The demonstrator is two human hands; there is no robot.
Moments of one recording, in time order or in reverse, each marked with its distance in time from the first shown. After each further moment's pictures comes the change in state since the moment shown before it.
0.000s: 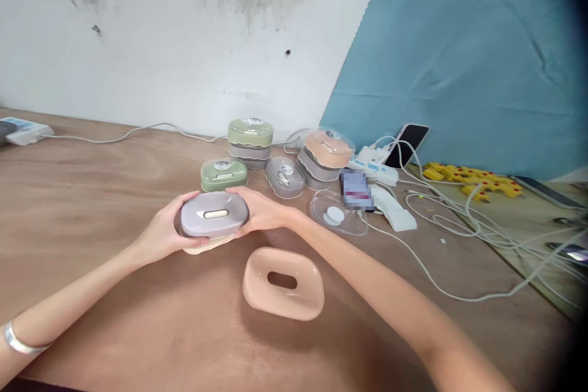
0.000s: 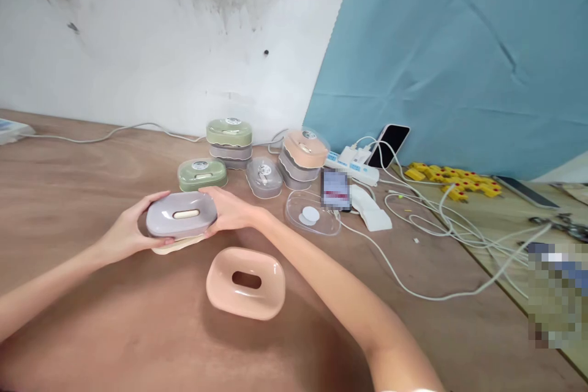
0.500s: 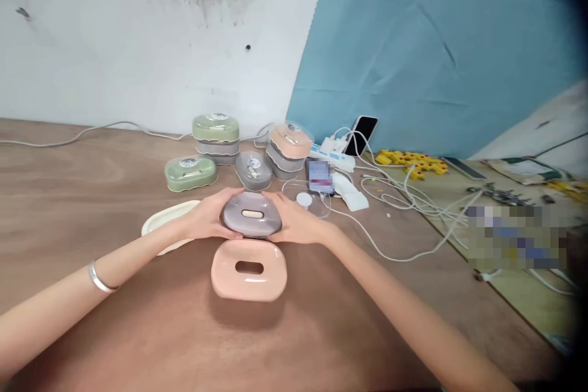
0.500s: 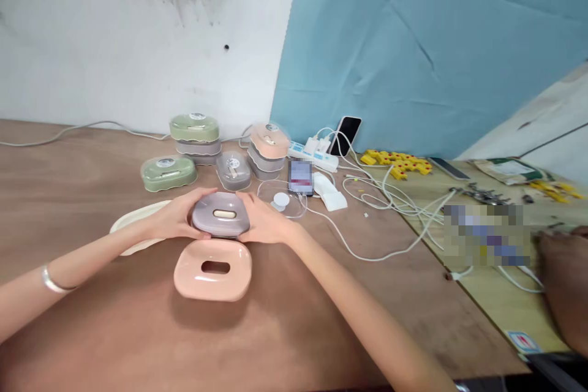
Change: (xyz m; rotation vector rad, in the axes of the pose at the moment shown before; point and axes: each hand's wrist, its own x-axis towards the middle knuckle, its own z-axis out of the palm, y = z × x) left_hand 0.063 0.068 0.078 0.007 -0.354 0.420; right_hand -0.133 0.010 -0.030 -0.205 0.129 0.321
